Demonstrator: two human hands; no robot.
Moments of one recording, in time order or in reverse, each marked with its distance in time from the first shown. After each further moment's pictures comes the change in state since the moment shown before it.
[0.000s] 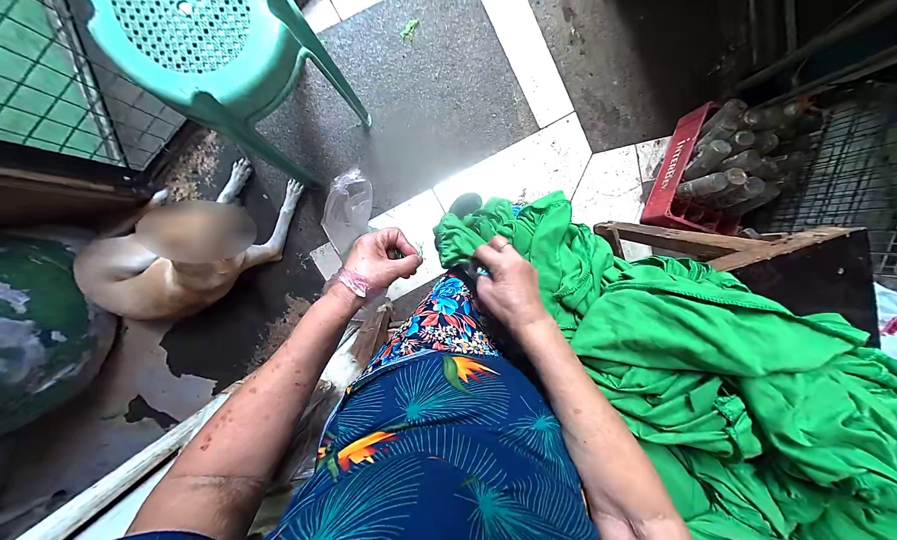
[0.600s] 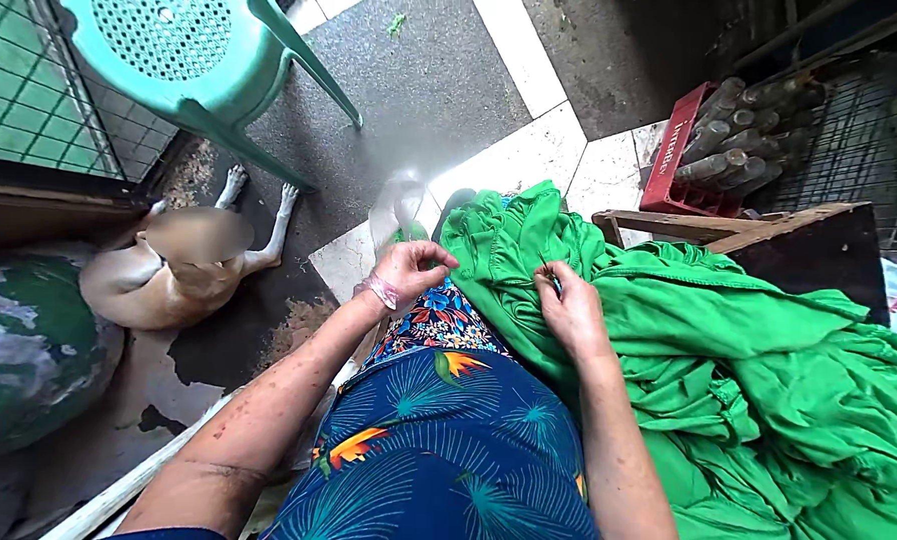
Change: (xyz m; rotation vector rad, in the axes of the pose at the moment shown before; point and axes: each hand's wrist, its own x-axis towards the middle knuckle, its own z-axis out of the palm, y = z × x) left_hand -0.003 0.011 0.038 0.086 -0.219 0.178; right_hand -0.061 0.028 -0.054 0.026 -0.010 0.485
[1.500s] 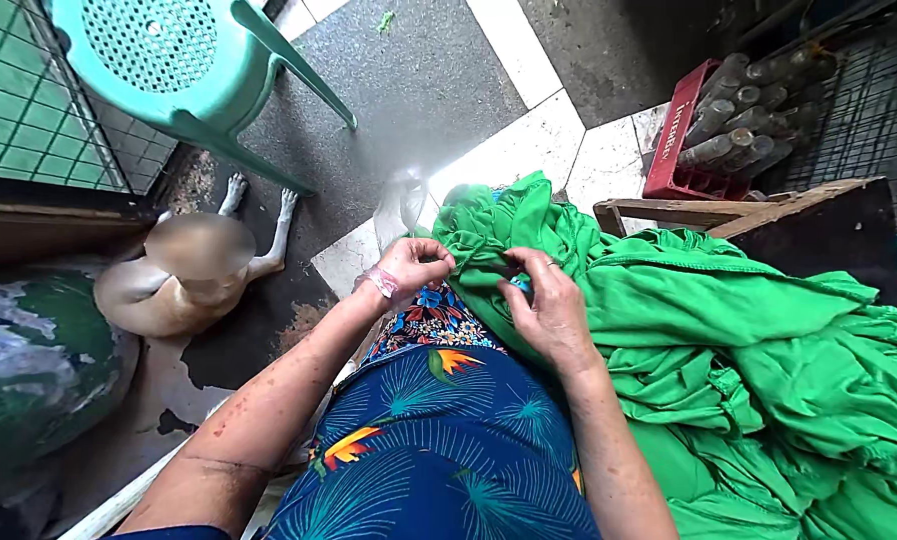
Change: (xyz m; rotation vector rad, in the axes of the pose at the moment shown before) left_hand 0.009 0.025 0.009 -0.115 -0.054 -0.215; right_hand -0.012 -0.013 0.012 0.031 0.262 -0.518
